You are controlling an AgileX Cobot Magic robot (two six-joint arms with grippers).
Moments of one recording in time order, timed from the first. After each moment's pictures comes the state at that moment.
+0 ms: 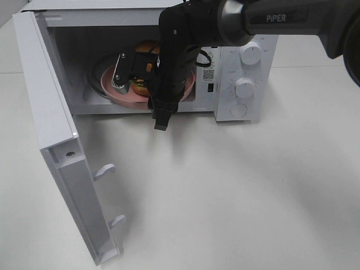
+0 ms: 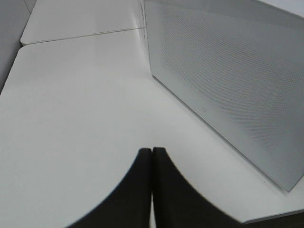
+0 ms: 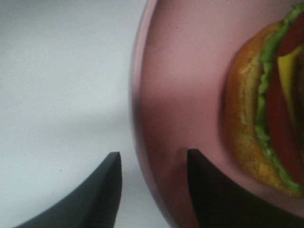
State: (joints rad) left arm 0.02 0.00 -0.50 -0.15 1.04 0.23; right arm 0.66 2.29 -1.82 -0.10 0.68 -0.79
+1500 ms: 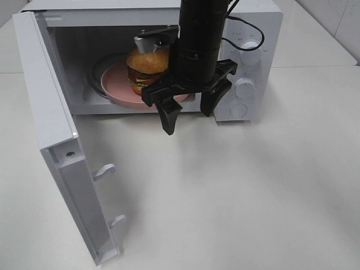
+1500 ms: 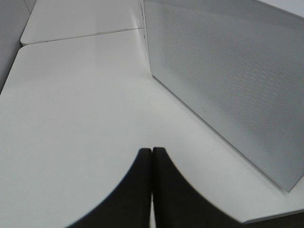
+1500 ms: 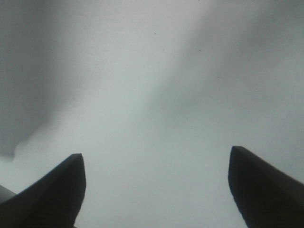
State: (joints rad) left arm 0.02 0.00 -0.50 -0.15 1.04 0.23; right arm 0.65 2.10 -1.78 0.01 1.21 0.01
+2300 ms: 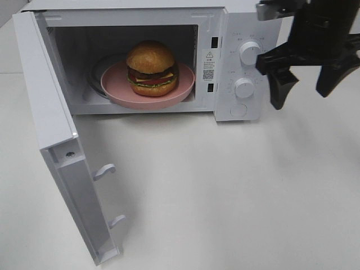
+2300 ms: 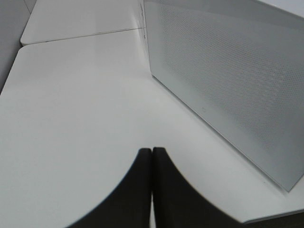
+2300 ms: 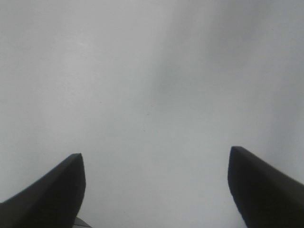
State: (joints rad) left arm 0.02 0.00 -0.50 -0.15 1.04 0.23; right arm 0.32 1.75 -1.45 -0.11 1.22 0.06
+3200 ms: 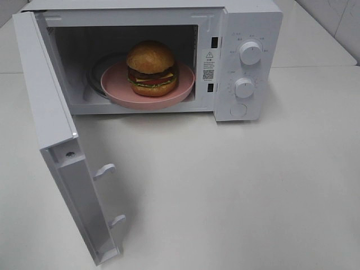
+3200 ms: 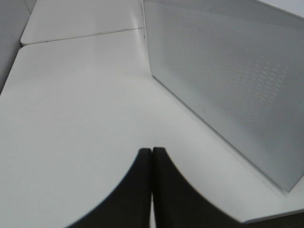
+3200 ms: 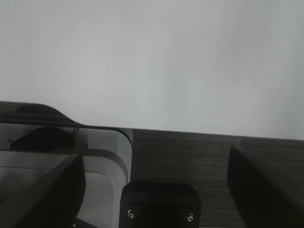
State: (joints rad) left arm 0.02 0.00 -0.50 -0.15 1.04 0.23; right arm 0.22 0.98 -0.75 -0.08 1.22 0.10
